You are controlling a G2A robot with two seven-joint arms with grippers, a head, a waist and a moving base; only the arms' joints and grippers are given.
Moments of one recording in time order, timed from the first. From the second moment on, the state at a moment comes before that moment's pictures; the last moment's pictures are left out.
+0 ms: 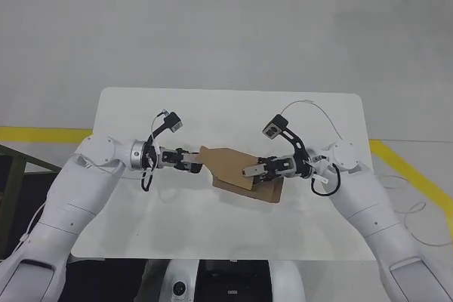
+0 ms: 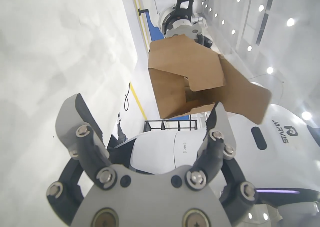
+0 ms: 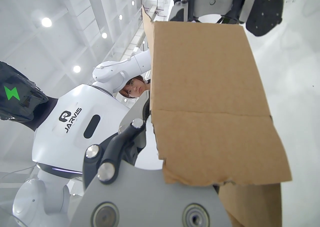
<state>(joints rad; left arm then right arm) 1.03 -0.92 -1.15 -1.38 -0.52 -0.33 -1.32 -0.88 -1.22 0.94 -1.19 0.77 -0.32 1.50</state>
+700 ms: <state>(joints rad) 0.98 -0.96 -1.04 -1.38 -0.34 -0.35 -1.22 -0.87 -1.23 0.91 -1.19 0.76 -0.31 1.51</state>
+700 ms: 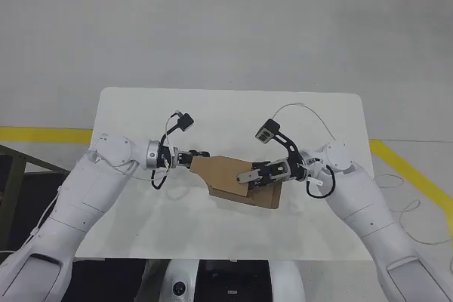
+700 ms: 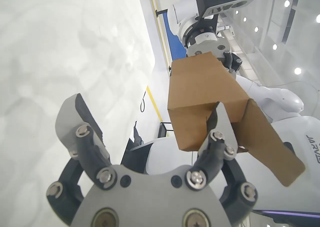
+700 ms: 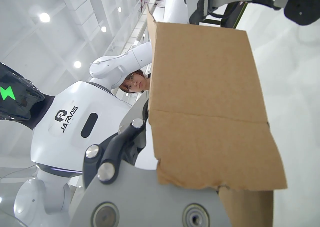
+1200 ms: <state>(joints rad) 0.99 -0.96 -1.03 -1.43 -0.30 -0.37 -1.21 -0.87 -1.23 0.90 -1.18 0.77 -0.32 1.50</state>
